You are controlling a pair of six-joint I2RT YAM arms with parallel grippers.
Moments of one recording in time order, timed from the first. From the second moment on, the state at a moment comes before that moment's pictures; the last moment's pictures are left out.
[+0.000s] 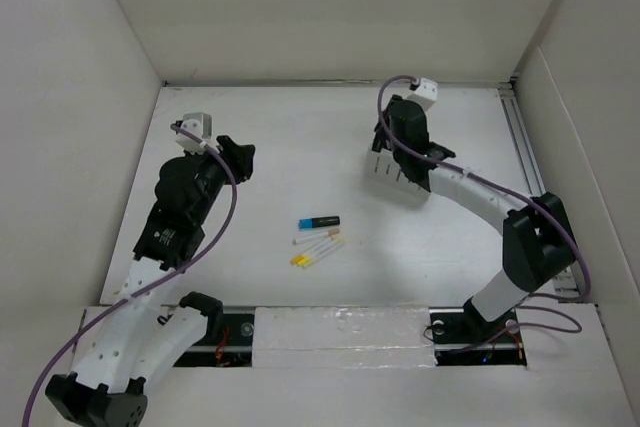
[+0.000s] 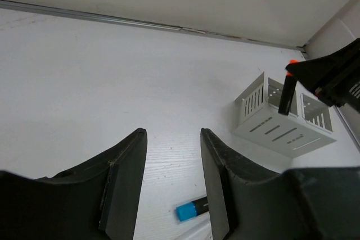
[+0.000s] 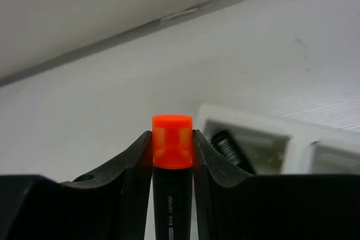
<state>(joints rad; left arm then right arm) -0.35 0.74 0.83 -0.19 -0.07 -0.37 0.59 1.61 1.17 0.14 0.51 0.53</state>
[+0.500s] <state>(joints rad) -0.35 0.81 0.83 -0.19 -0.02 -0.36 0.41 1.67 1.17 0.20 0.63 0.51</state>
